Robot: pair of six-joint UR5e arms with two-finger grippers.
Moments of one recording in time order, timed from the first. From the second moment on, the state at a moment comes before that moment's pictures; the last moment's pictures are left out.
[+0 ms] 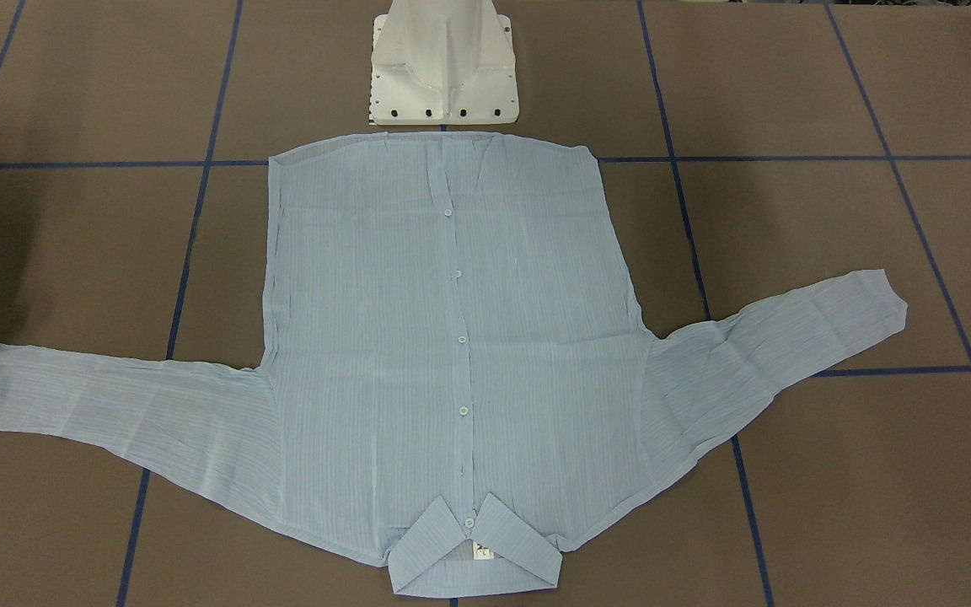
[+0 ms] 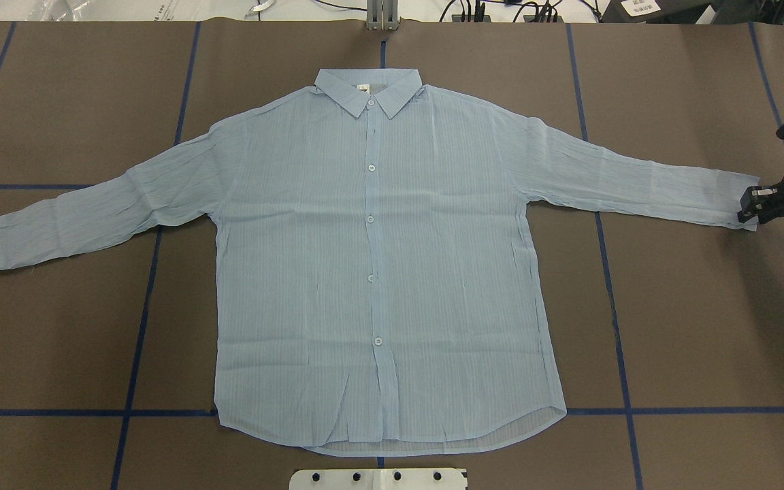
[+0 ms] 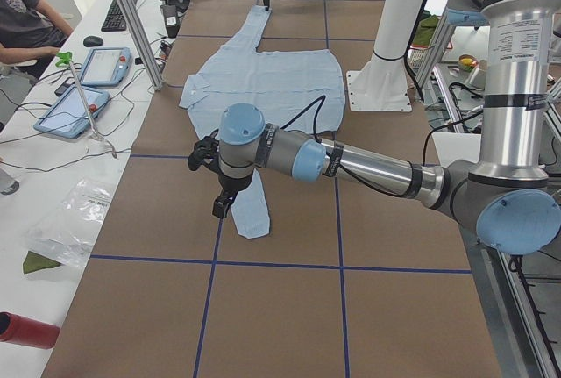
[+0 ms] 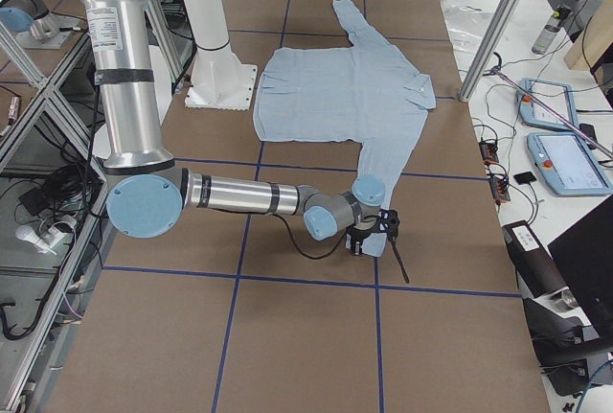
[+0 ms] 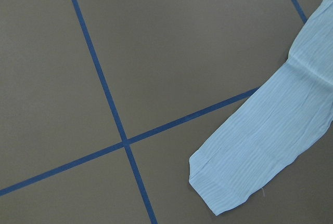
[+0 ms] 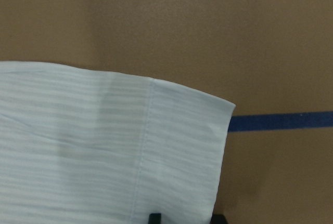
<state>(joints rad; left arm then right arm) -1.55 -1.54 -1.84 -1.65 -2.38 0.13 1.15 -1.46 1.30 -1.02 2.25 0.63</state>
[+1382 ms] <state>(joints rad) -1.56 -1.54 -1.84 -1.65 -2.39 0.12 1.16 -1.43 1.69 -1.27 2.27 0.63</state>
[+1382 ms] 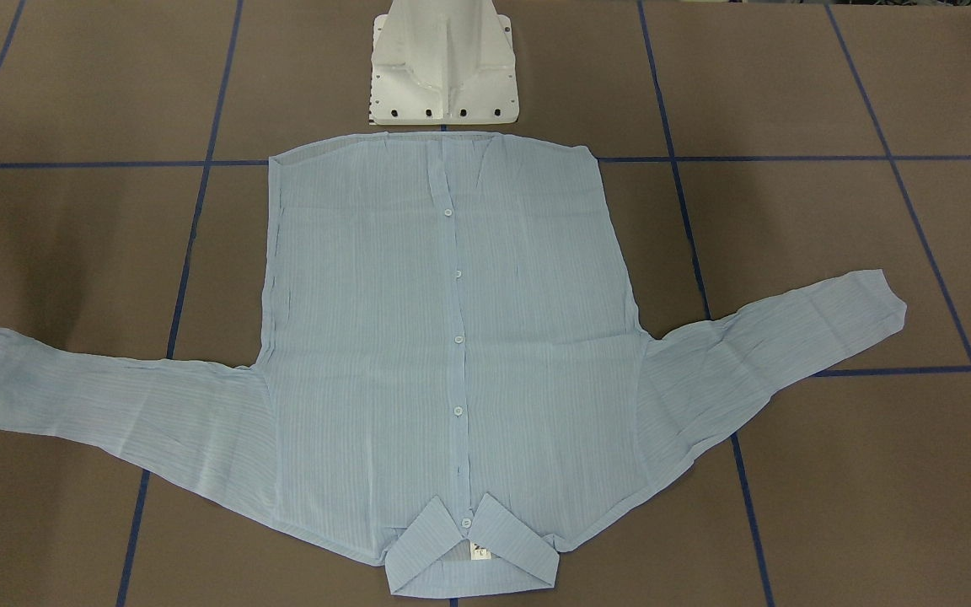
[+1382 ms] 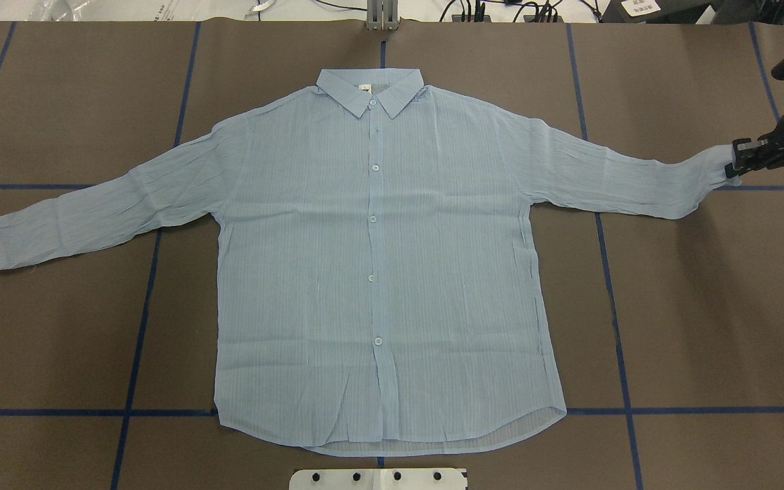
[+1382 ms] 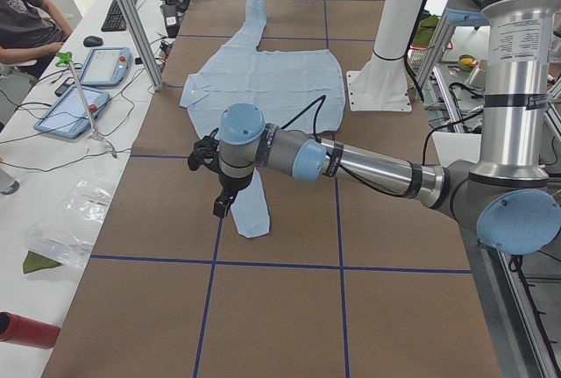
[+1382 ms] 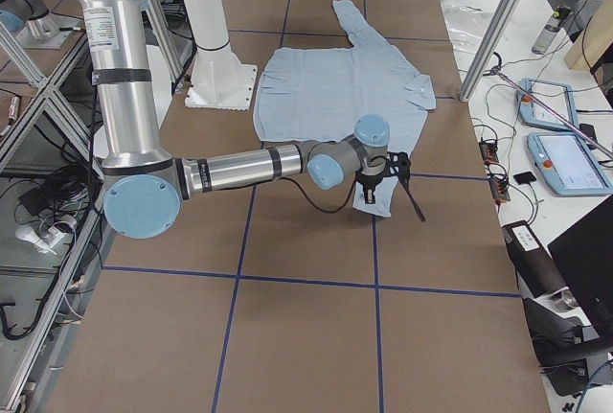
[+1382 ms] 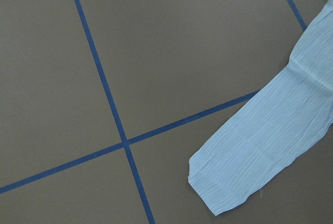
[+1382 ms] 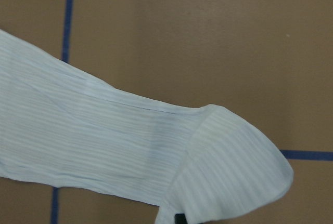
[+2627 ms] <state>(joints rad) -1.59 -1.54 -1.83 -1.65 -2.38 0.11 0.77 -0.74 1.59 -1.59 2.09 0.95</state>
